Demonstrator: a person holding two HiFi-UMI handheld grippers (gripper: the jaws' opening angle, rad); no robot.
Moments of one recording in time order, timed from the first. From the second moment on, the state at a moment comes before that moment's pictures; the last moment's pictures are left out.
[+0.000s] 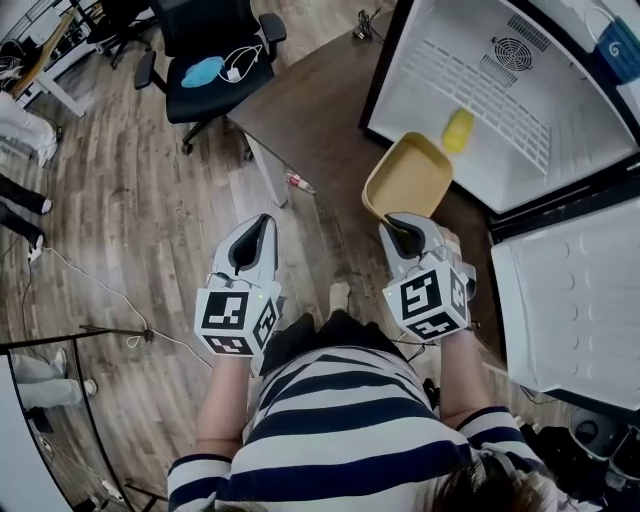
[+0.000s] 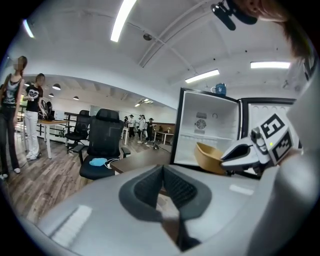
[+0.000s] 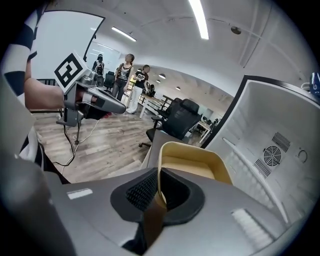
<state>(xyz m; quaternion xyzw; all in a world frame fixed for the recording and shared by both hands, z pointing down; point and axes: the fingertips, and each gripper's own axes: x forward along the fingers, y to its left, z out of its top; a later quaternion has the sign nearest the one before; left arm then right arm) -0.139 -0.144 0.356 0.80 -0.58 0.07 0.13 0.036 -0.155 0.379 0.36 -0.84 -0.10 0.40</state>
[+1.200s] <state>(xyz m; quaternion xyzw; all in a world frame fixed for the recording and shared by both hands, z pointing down) -0.149 -0.129 0.362 0.79 -0.59 0.08 0.14 0.006 -0.123 0.386 0.33 -0.87 -0.04 0.36</state>
